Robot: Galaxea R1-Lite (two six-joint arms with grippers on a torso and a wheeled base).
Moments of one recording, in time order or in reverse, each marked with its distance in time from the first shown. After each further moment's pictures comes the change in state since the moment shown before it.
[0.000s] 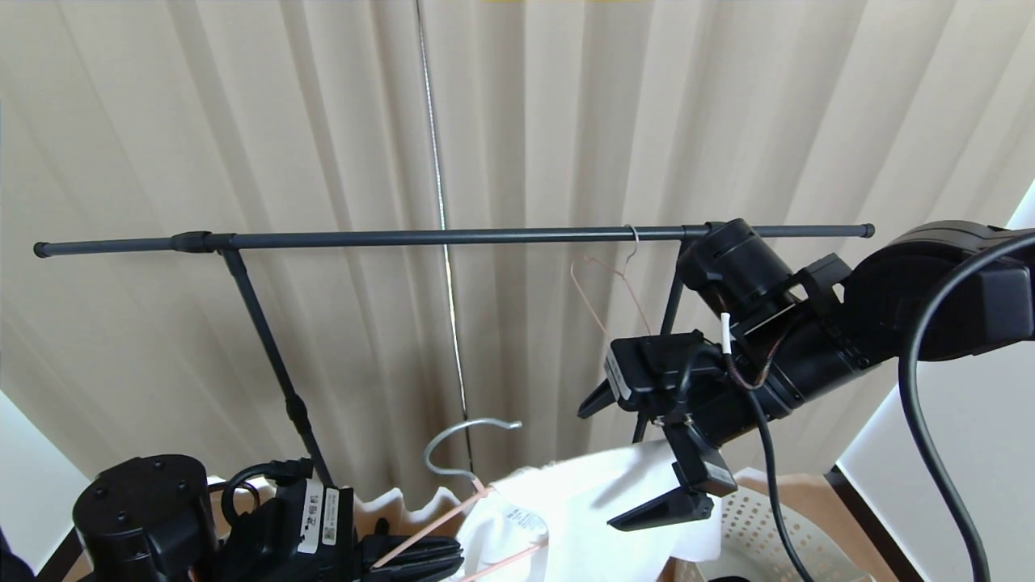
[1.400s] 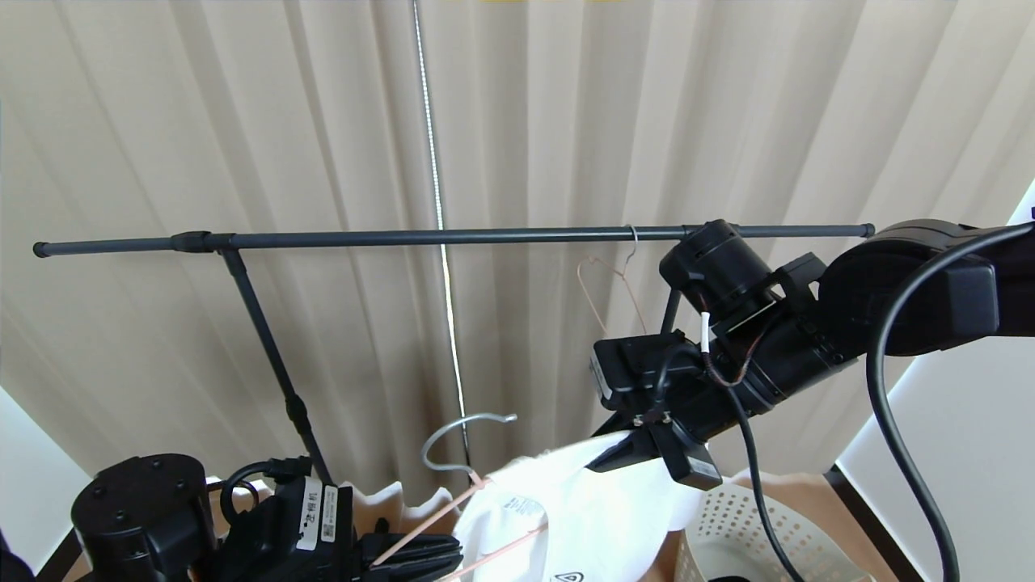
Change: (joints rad) left arm 0.002 0.000 0.000 0.000 0.000 -0.006; right arm 0.008 0.034 -0.038 0.011 -0.030 0.000
